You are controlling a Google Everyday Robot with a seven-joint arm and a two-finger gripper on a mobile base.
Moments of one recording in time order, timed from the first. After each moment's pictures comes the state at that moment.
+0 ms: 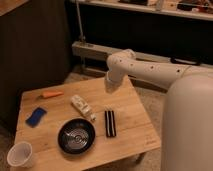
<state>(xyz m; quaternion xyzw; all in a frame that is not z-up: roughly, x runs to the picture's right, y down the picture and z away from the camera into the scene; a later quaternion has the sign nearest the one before) 0.019 0.018 0.816 -0.25 0.11 0.70 0.66</state>
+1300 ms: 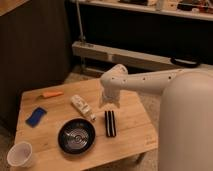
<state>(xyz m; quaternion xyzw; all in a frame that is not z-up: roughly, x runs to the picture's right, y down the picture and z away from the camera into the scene) 0.015 0.106 0.831 -0.24 0.18 0.69 0.66</state>
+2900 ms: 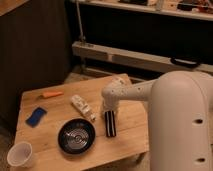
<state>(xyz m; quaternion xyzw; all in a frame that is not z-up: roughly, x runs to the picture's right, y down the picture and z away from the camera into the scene) 0.015 0.134 0.895 -0.23 0.16 0.68 0.68</state>
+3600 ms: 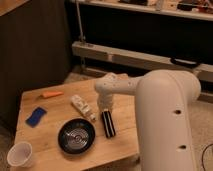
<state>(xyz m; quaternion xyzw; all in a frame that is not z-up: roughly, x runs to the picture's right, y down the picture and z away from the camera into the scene) -0.012 0.134 0.894 -0.27 0.21 0.62 0.71</state>
